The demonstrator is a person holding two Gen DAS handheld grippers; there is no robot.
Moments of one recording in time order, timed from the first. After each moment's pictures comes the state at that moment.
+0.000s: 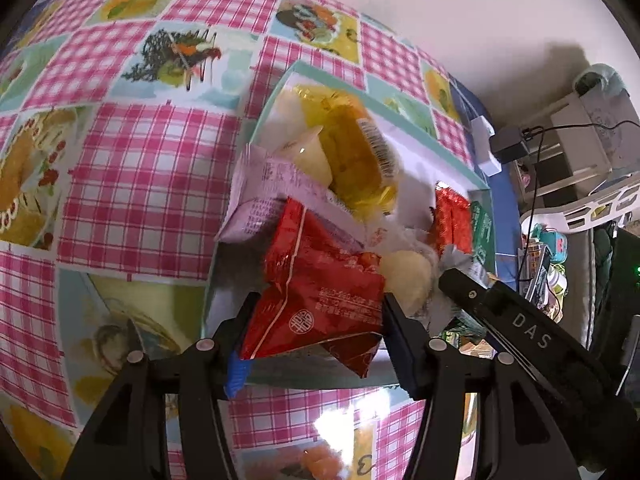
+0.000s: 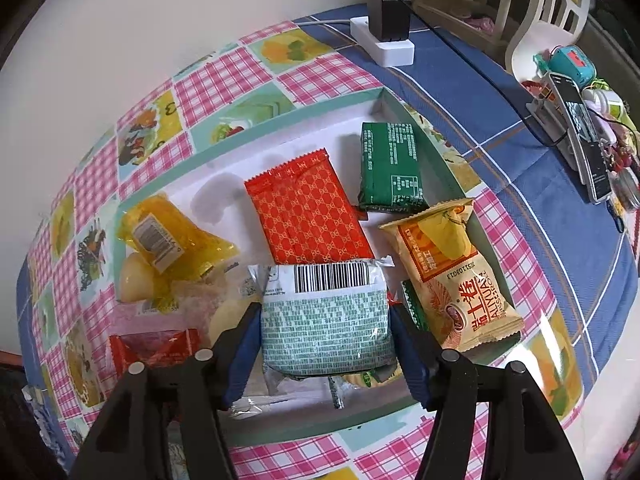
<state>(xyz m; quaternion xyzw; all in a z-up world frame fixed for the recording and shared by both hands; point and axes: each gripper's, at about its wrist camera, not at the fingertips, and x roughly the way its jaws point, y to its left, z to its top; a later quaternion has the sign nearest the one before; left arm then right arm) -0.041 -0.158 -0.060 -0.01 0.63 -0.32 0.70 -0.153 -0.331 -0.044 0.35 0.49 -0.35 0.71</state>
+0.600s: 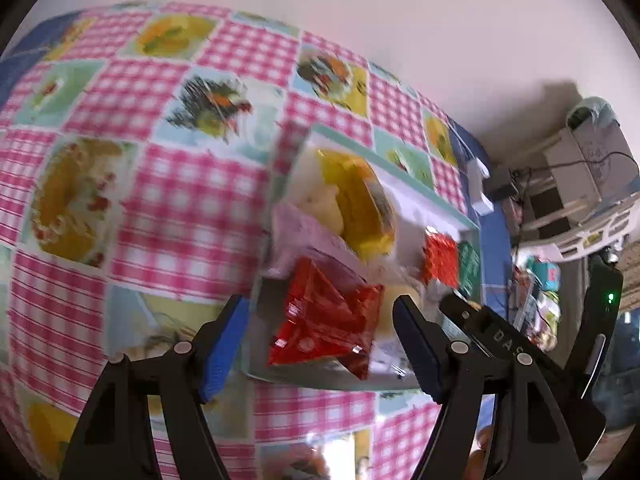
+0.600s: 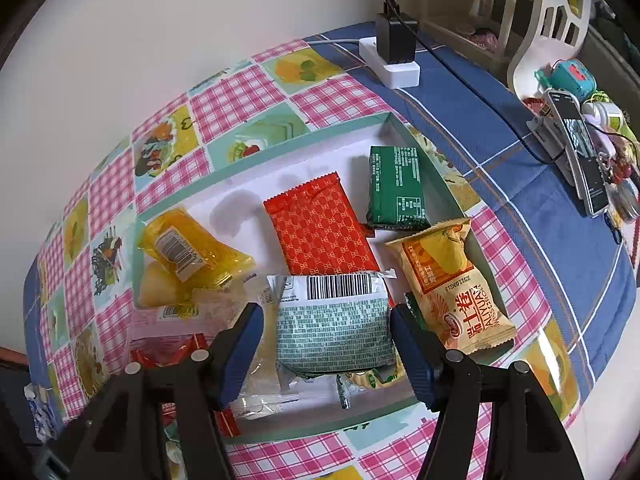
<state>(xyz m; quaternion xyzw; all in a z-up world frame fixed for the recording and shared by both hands) -0.030 -0.124 -0.019 -0.04 0.59 -0.30 0.75 -0.152 -0.327 -0.027 0.33 0.48 -0.35 0.73</state>
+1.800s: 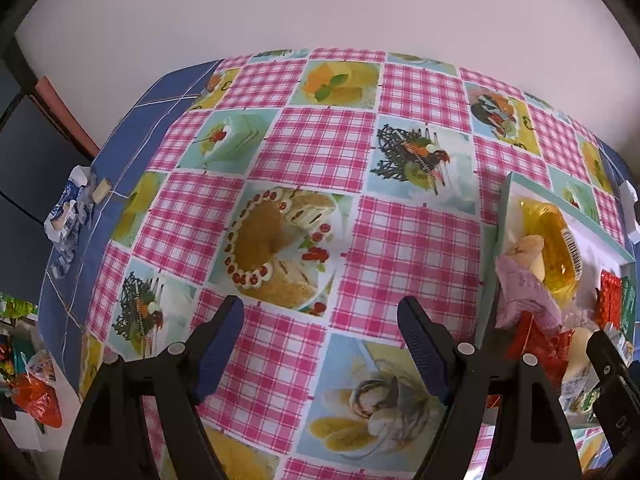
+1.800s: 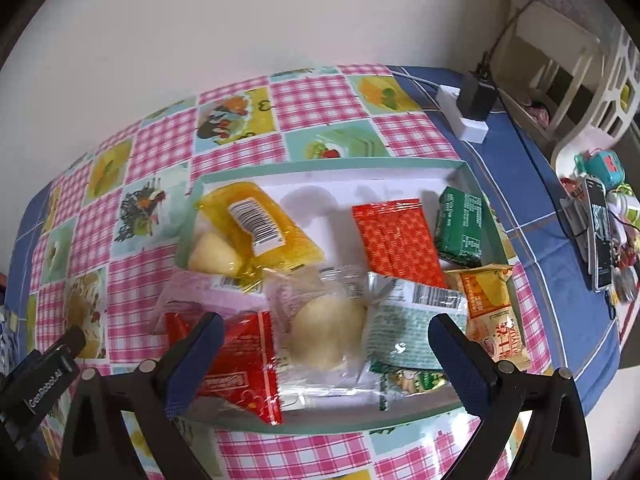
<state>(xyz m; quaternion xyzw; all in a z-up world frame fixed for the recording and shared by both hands) -0.001 -0.069 -0.011 0.12 0.53 -0.06 0.84 -0.114 -0.271 -0.013 0.22 0.49 -0.29 0.79</state>
